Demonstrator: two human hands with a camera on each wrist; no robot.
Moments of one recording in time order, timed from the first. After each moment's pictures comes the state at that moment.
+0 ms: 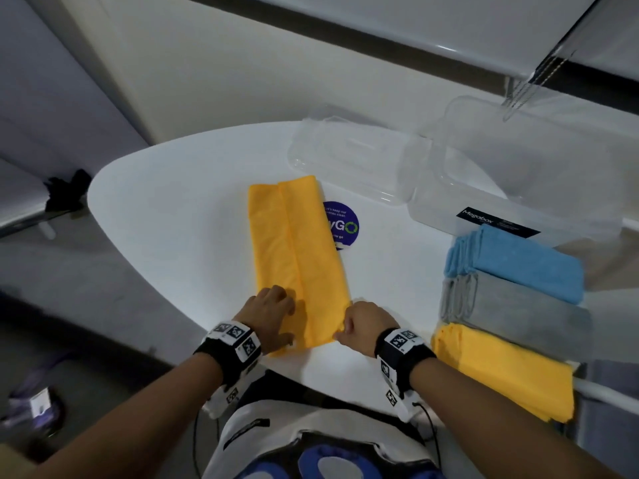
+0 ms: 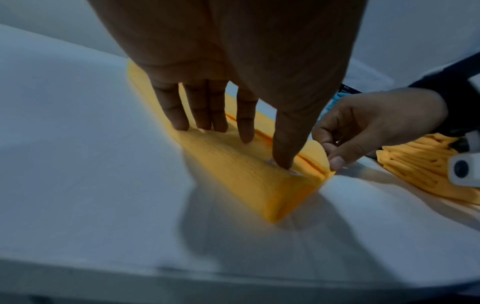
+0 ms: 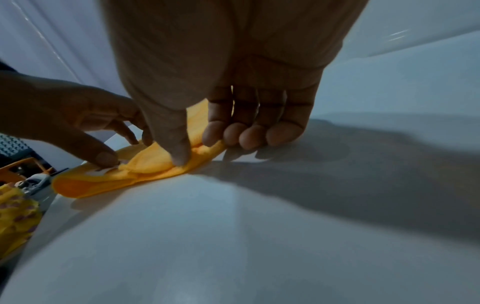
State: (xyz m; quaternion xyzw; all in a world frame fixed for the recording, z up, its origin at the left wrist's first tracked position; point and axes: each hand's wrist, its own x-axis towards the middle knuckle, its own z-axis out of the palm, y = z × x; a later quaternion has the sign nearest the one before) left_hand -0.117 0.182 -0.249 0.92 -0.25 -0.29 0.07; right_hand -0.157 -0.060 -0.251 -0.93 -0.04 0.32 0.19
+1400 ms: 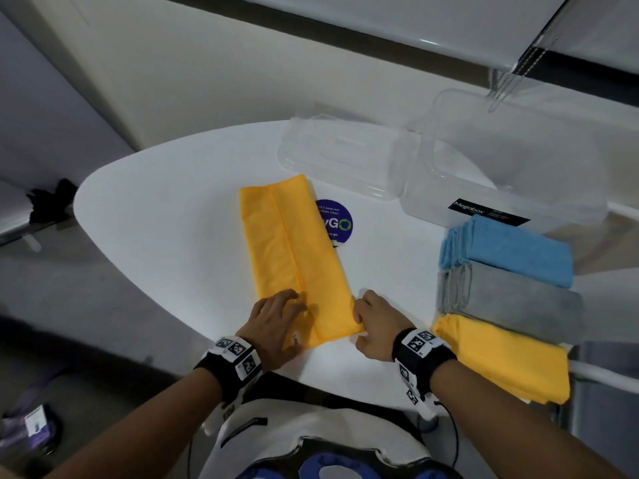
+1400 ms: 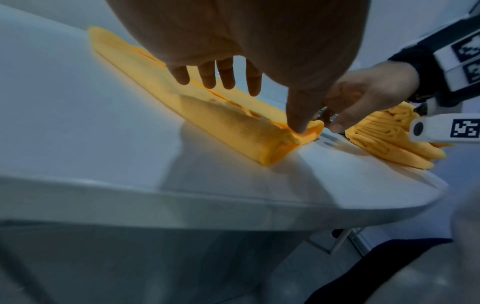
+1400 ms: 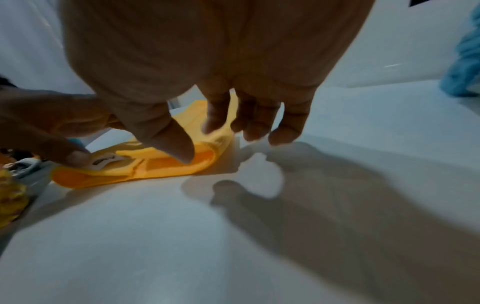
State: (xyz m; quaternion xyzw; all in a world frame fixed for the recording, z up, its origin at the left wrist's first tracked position) left_hand -0.141 0.187 -0.263 0.91 -0.34 -0.19 0.12; right_hand -0.176 -0.090 -0.259 -0.94 -0.08 0.27 0.20
